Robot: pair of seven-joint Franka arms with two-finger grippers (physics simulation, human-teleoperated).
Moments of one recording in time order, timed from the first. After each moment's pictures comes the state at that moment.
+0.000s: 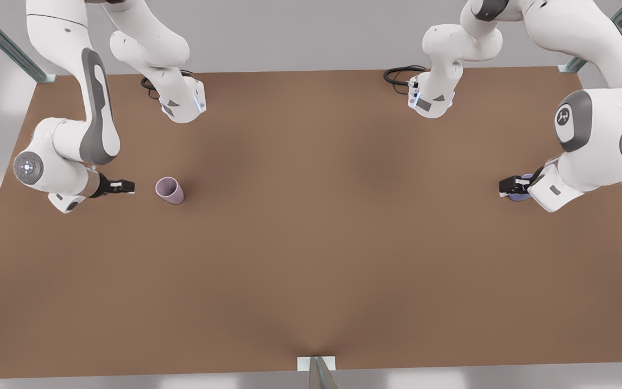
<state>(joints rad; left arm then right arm) -0.10 0.23 0.12 -1.41 -0.02 1.48 0.13 -0.15 0.03 -0.01 -2.16 0.02 1.94 -0.20</state>
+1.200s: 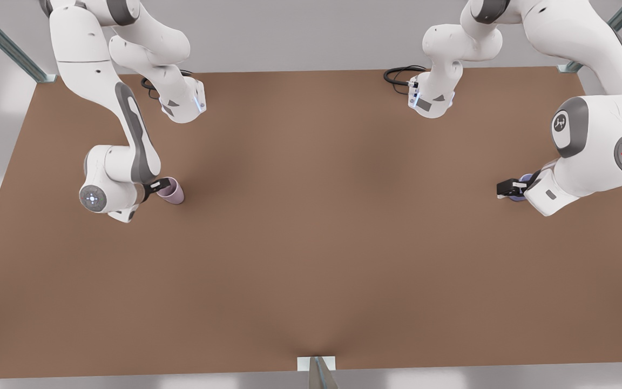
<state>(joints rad) -0.10 0.25 0.12 -1.41 -0.02 1.48 0.13 0.10 0.21 -0.13 -2.22 0.05 1.94 -0.42</state>
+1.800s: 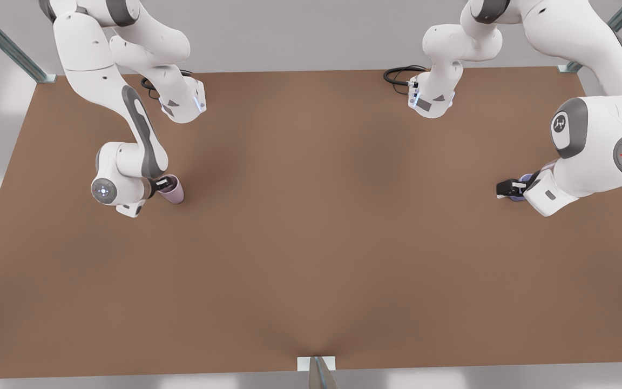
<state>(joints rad) -0.10 0.25 0.12 -1.42 -0.02 1.48 0.13 0.10 0.22 -0.13 -2.35 0.05 2.14 -0.44</state>
